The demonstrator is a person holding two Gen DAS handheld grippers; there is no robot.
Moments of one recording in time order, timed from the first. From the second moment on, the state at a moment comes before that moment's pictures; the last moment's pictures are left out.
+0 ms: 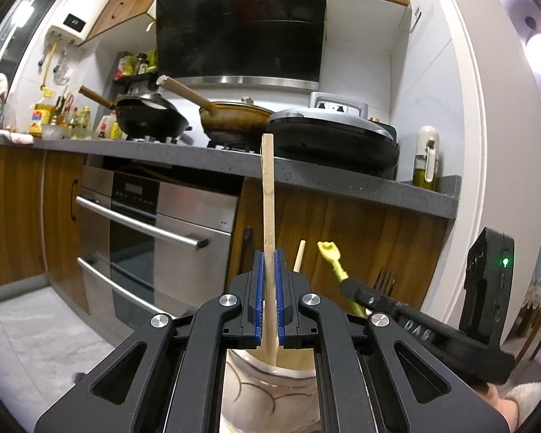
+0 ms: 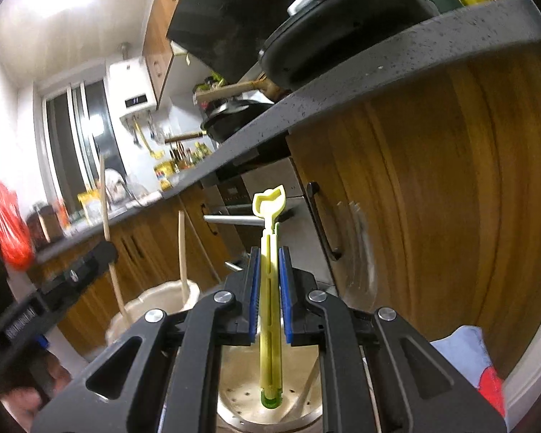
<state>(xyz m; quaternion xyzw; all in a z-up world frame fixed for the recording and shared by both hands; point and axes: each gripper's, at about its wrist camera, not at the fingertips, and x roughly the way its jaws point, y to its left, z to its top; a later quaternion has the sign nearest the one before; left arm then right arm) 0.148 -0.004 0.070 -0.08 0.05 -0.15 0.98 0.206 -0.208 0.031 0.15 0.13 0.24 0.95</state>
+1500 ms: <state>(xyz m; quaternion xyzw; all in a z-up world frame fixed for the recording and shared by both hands) 0.151 -0.007 0.060 -0.07 0.08 -0.16 0.98 0.175 -0.206 0.020 0.08 0.18 0.22 0.96</state>
